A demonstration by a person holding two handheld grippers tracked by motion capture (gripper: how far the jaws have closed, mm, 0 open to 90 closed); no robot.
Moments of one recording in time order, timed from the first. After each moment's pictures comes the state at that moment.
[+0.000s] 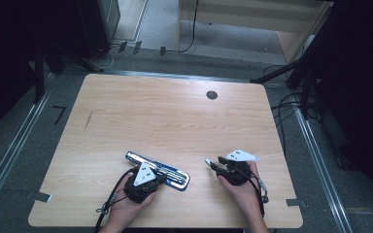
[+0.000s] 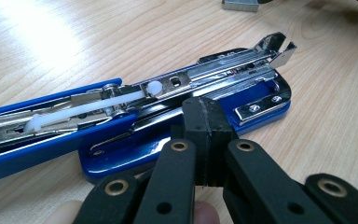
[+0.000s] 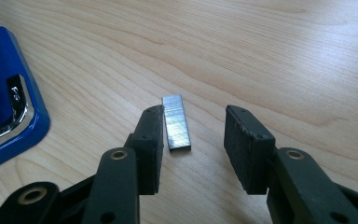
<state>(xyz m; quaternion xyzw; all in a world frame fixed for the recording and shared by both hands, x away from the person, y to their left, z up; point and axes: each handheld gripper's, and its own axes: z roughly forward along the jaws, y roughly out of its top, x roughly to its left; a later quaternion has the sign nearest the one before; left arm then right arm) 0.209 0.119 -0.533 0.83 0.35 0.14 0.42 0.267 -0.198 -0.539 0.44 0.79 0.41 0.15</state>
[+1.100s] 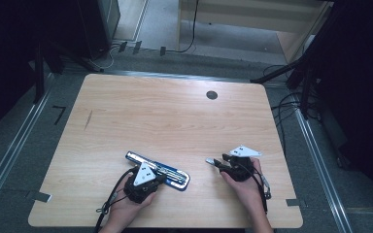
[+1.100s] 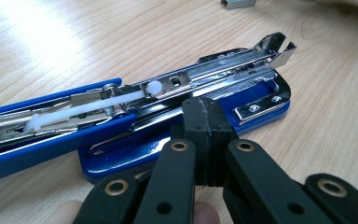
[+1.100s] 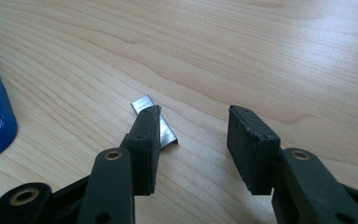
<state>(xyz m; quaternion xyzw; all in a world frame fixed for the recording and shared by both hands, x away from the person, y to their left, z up) 0.208 0.119 -0.533 0.83 0.35 0.14 0.42 0.279 -0.209 -0.539 0.45 0.78 0.40 0.15</state>
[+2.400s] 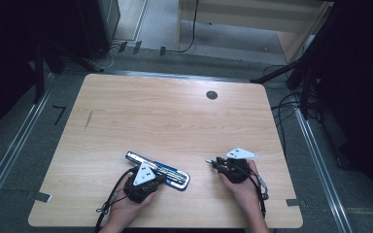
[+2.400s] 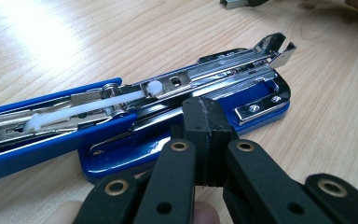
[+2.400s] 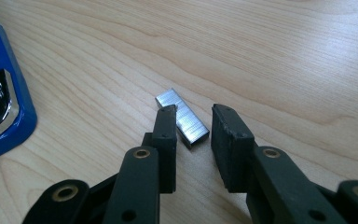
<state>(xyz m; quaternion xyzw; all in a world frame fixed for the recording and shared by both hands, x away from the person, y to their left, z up) 0.209 0.120 -0.533 0.83 0.35 0.13 0.42 0.275 -0.200 -0.544 0.44 0.79 0.40 0.14</state>
